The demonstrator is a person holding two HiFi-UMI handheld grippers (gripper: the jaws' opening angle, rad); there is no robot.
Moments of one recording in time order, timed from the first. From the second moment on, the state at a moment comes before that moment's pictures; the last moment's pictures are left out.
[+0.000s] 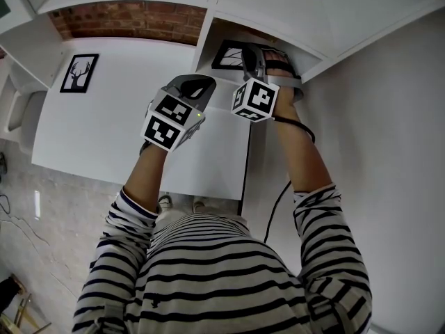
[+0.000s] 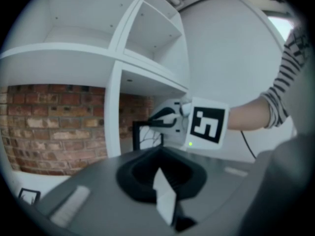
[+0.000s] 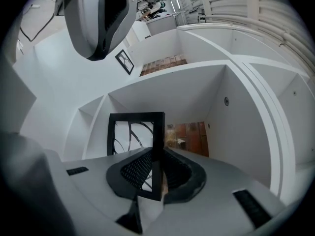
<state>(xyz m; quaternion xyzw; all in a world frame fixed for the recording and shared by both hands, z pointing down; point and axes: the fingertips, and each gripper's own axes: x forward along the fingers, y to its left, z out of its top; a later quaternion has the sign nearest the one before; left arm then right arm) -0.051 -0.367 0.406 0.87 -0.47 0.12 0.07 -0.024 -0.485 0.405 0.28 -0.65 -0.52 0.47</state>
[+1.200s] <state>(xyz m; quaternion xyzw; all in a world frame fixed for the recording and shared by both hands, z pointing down) -0.053 -0.365 0.407 0.87 -0.47 0.12 0.07 -0.028 -0.478 0.412 0.29 -0.65 -0.52 0.47</state>
